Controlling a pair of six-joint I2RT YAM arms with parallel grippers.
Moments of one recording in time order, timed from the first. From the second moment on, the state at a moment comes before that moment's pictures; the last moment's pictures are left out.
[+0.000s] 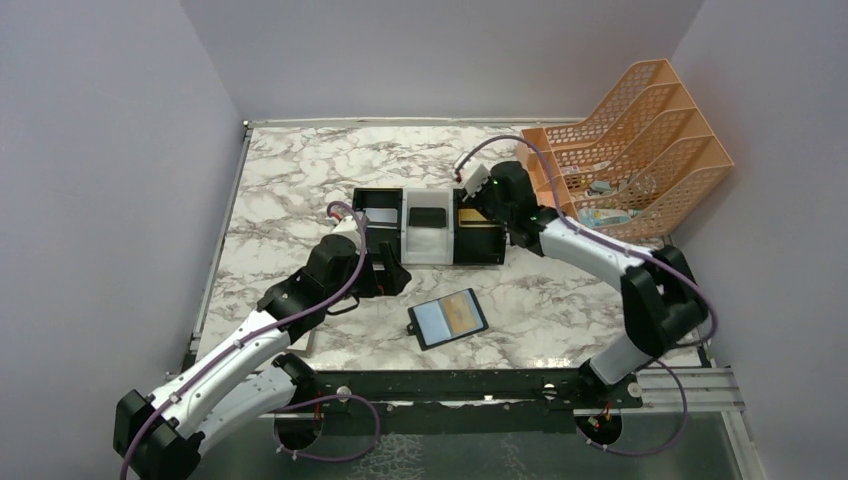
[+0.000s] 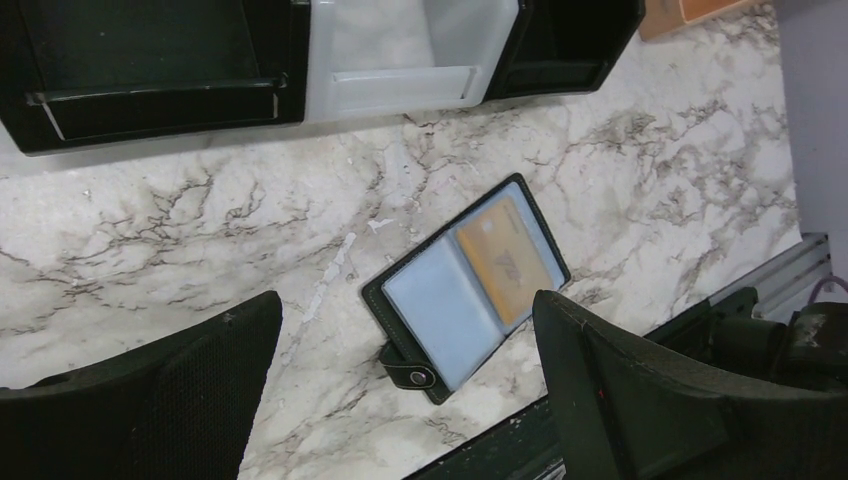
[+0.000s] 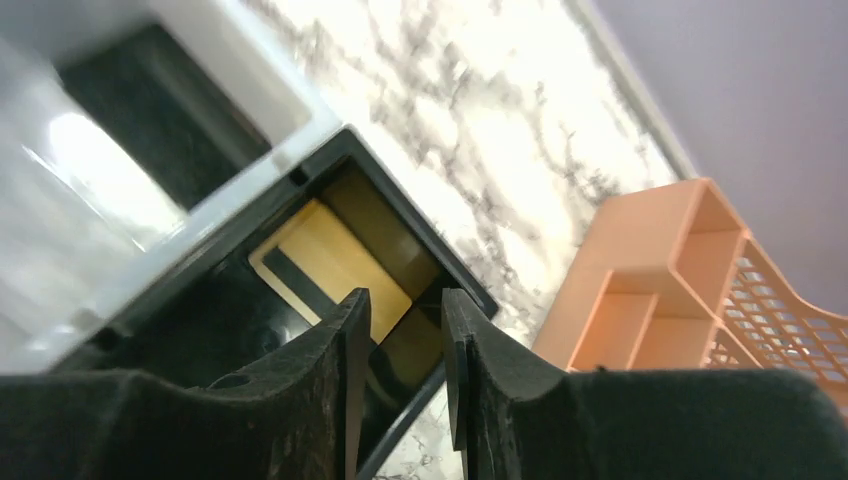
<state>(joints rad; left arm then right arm) -0.66 0.81 0.61 -0.40 -0.01 -0.65 0.57 1.68 1.08 0.03 0.12 -0.59</state>
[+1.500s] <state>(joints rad) -0.70 0.98 0.60 -0.14 0.12 -0.85 0.57 1.33 0.71 -0.21 -0.37 0.35</state>
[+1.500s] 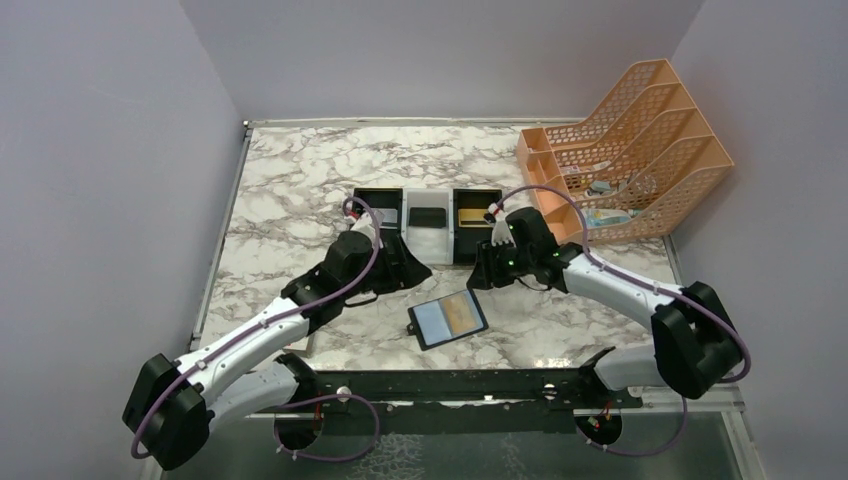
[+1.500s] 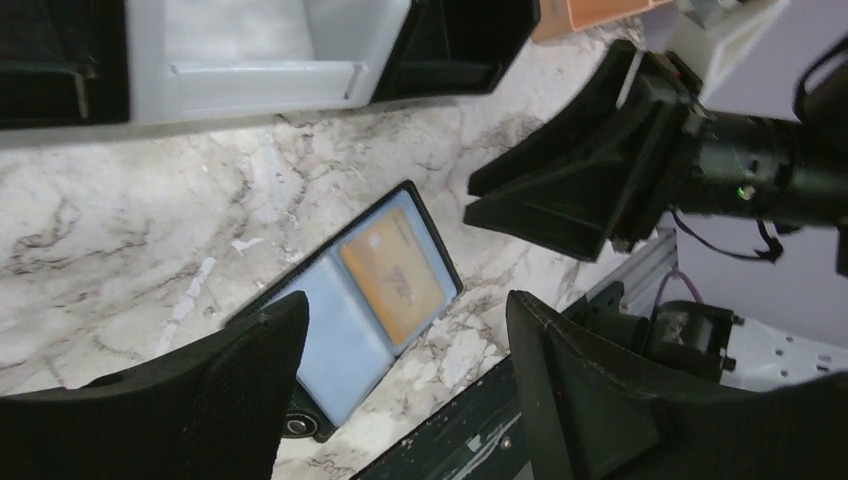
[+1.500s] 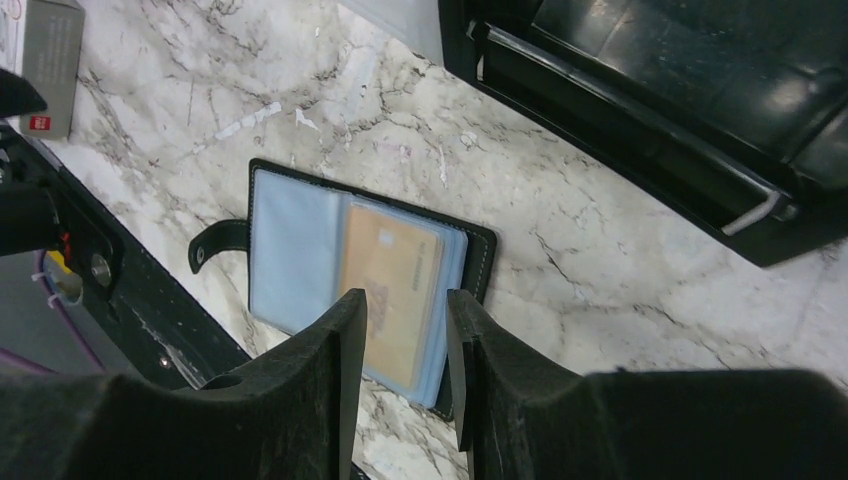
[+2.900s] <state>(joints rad) -0.97 1.26 0.46 0.07 0.06 -0.88 0.57 1.53 0.70 -0.14 -0.54 0.28</state>
